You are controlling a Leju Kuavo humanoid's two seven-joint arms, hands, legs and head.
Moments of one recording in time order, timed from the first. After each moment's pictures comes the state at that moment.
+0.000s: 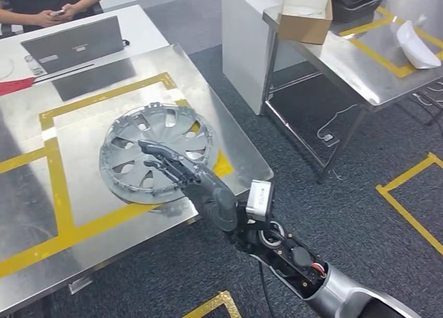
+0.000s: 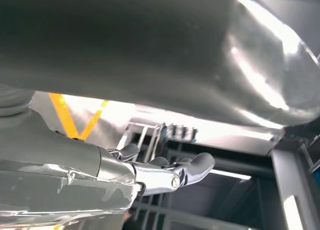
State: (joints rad) left arm -0.10 0.13 -0.88 -0.21 1.26 0.23 -0.11; right arm -0.34 0.03 0.76 -1.63 -0.44 0.14 -0.57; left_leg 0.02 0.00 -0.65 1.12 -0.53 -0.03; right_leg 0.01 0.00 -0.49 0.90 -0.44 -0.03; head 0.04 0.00
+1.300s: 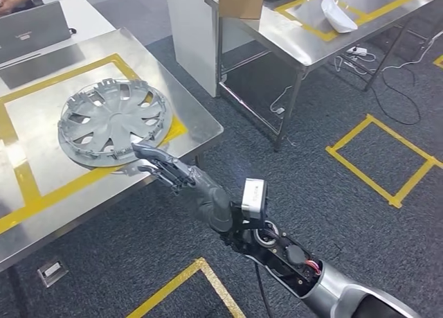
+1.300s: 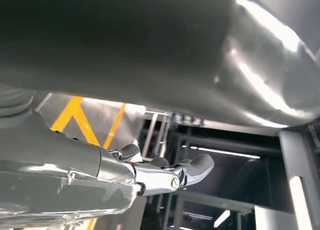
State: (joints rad) left arm -0.11 0.13 -0.88 -0.21 1.26 0.24 -0.09; right arm -0.33 0.03 0.76 -1.62 -0.47 0.17 -0.58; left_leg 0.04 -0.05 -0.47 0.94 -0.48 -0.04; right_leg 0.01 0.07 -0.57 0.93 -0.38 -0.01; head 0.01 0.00
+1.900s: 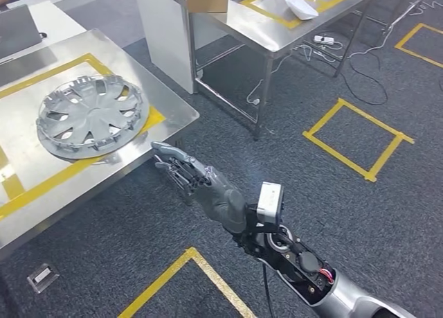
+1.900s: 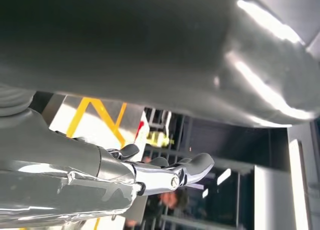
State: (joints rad) left arm -0.11 0.12 -0.89 -0.21 1.25 0.23 -0.08; right arm -0.31 0.02 0.75 -1.63 -0.45 0.16 -0.56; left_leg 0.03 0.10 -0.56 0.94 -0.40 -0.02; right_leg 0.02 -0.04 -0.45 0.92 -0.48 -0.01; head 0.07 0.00
